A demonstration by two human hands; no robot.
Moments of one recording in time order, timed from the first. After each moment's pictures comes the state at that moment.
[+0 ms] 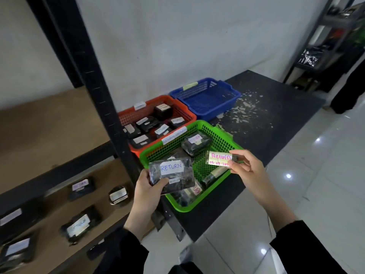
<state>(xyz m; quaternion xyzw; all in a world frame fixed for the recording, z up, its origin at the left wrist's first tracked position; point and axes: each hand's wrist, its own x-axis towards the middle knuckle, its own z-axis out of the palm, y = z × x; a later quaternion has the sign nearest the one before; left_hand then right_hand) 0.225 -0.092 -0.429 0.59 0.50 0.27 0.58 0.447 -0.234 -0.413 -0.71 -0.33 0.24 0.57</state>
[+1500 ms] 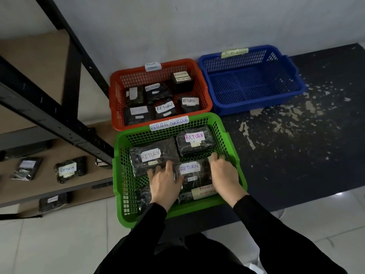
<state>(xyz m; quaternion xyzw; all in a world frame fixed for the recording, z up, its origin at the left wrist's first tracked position) 0.415 -0.092 -0.523 0.72 0.66 0.00 0.21 0.582 -0.101 -0.514 -0.78 -0.61 0.15 -0.06</state>
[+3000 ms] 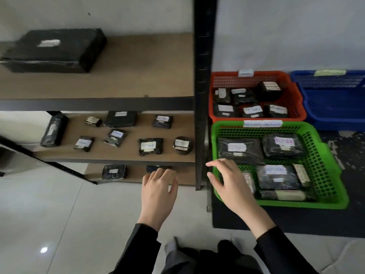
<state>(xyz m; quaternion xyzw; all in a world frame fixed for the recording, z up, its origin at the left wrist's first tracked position) 0.148 -0.178 -0.477 0.66 0.72 0.19 0.11 0.355 -0.146 -0.463 -0.55 -0.76 0.23 0.26</state>
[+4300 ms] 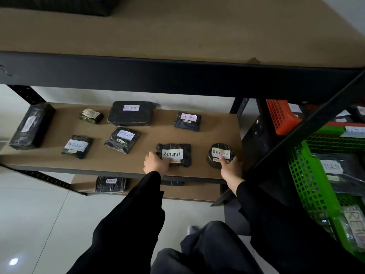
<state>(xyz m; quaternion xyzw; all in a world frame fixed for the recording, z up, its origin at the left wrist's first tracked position) -0.029 0.045 -0.712 0.37 0.83 0.19 0.37 0.201 0.042 -0.703 -0.83 -0.38 0.36 0.19</state>
